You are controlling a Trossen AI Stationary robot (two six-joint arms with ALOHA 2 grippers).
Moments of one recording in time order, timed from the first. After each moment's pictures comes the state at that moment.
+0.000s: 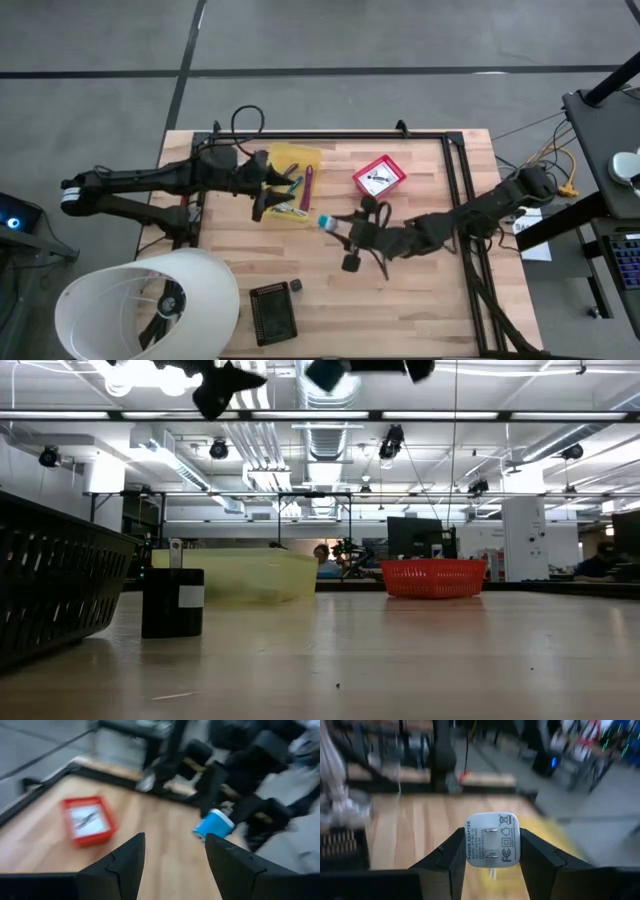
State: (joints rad) left arm 0.15 0.99 0.89 -0.13 0.17 -0.25; right arm 0.37 1.53 1.05 0.14 0.71 0.04
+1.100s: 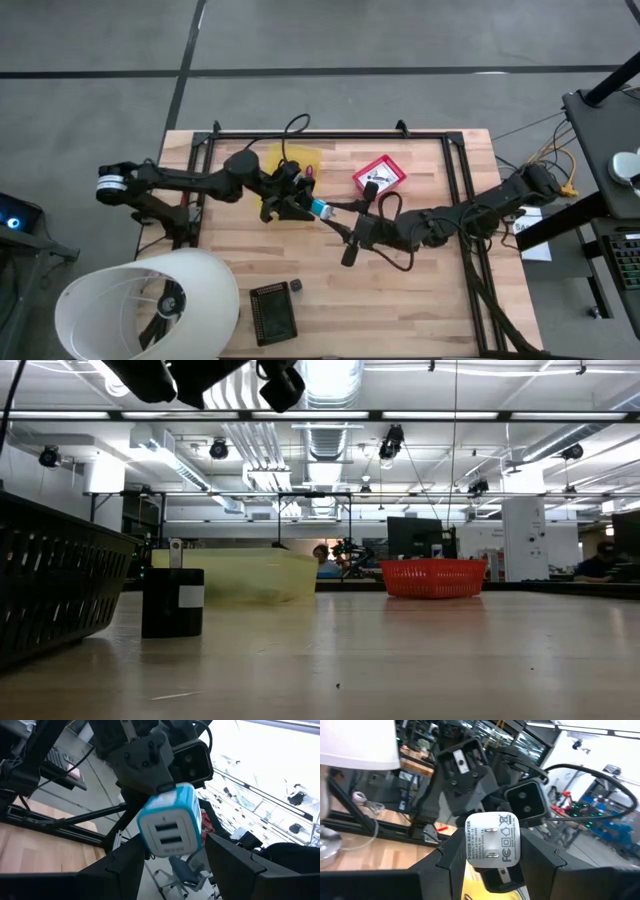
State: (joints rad) left arm 0.16 1.37 0.84 0.80 0.72 -0.83; right arm 0.36 1.50 1.14 0.37 0.69 -0.42
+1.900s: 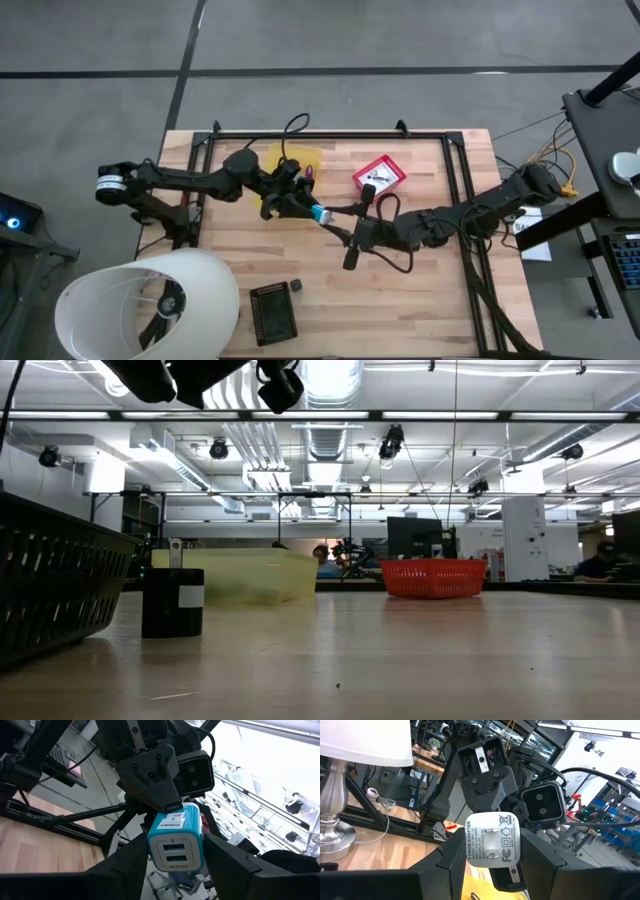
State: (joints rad) left arm 0.16 1.37 0.84 0.80 0.71 -0.88; right arm 0.36 1.50 1.14 0.34 0.65 -0.42
